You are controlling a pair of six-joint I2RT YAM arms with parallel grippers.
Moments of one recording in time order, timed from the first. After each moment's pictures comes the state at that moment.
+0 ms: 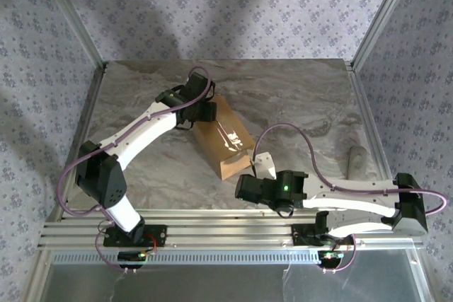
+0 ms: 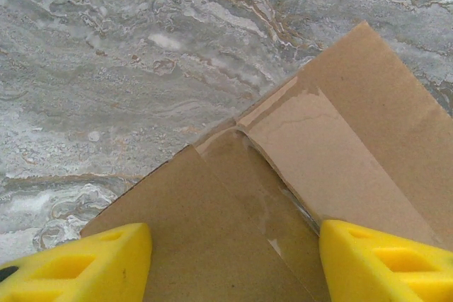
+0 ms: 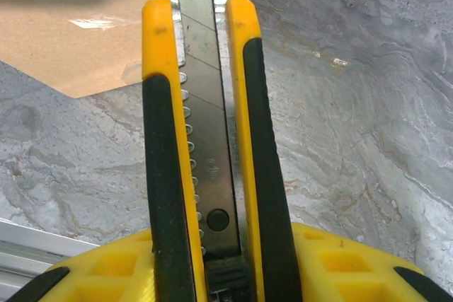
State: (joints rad) left arm -0.64 1.66 1.47 -0.78 -0.23 -0.44; right arm 1.36 1.18 0.93 -1.05 0.56 1.00
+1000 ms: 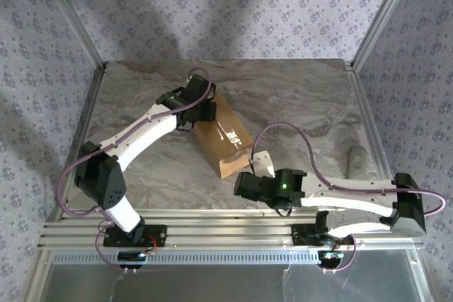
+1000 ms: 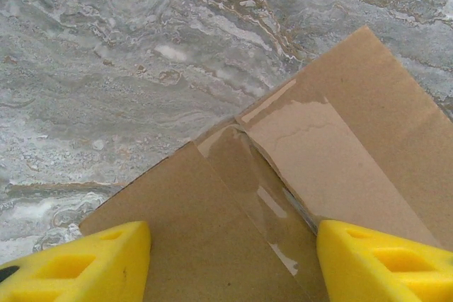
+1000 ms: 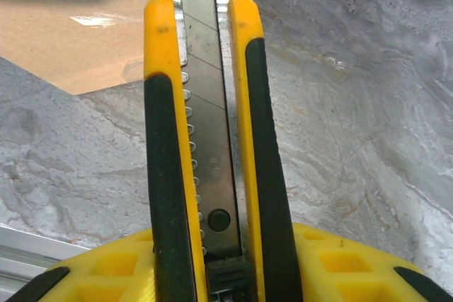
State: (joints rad) left arm -0.65 1.65 1.43 -0.73 -0.26 -0.46; right arm 1.34 1.20 0.94 -1.04 0.56 0.95
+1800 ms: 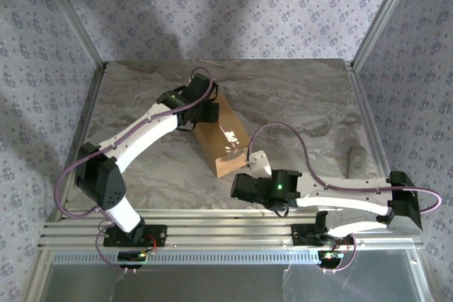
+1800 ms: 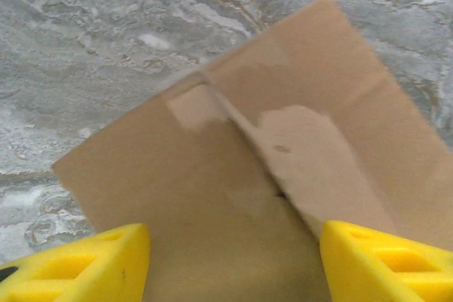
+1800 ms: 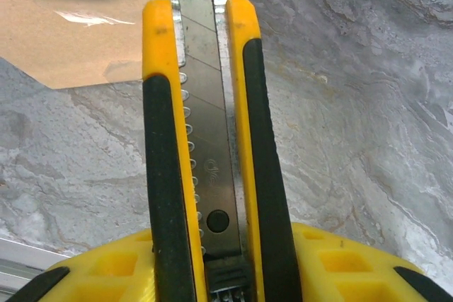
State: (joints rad) left arm -0.68 1.64 1.49 -0.81 -0.23 -0.46; right arm 1.36 1.23 0.95 -1.04 0.61 0.93
